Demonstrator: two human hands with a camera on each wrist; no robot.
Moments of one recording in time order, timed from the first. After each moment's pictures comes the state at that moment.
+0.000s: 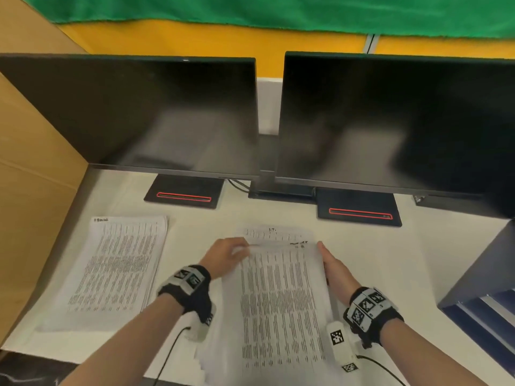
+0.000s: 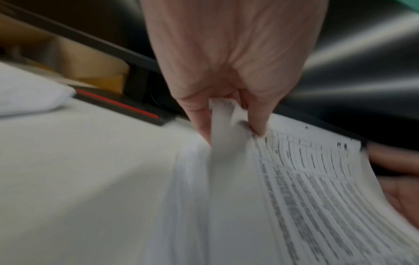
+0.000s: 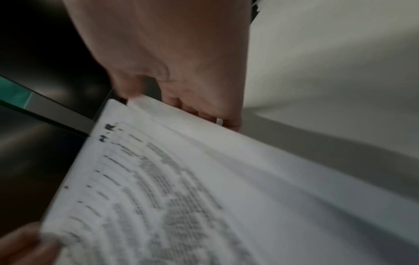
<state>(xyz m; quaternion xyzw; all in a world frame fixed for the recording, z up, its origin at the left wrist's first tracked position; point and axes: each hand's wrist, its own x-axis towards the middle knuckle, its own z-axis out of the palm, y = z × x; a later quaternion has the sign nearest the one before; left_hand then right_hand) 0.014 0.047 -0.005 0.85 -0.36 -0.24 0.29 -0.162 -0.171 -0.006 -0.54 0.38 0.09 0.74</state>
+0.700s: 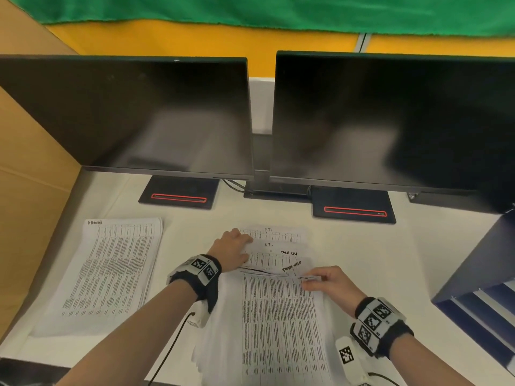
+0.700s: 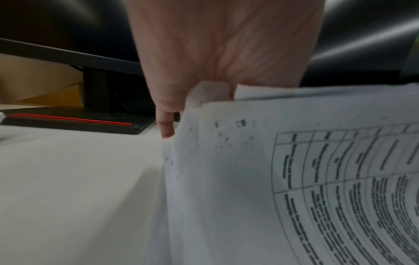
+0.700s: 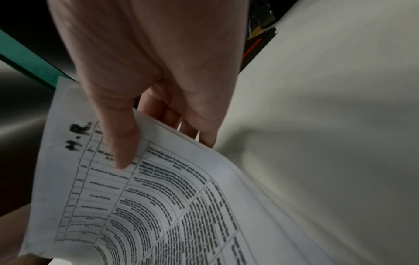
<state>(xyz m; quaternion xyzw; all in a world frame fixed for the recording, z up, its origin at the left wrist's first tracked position) 0.024 0.019 -0.020 0.88 -0.39 -0.25 0.08 -0.185 -0.176 -0.021 -0.70 0.24 0.09 0.67</state>
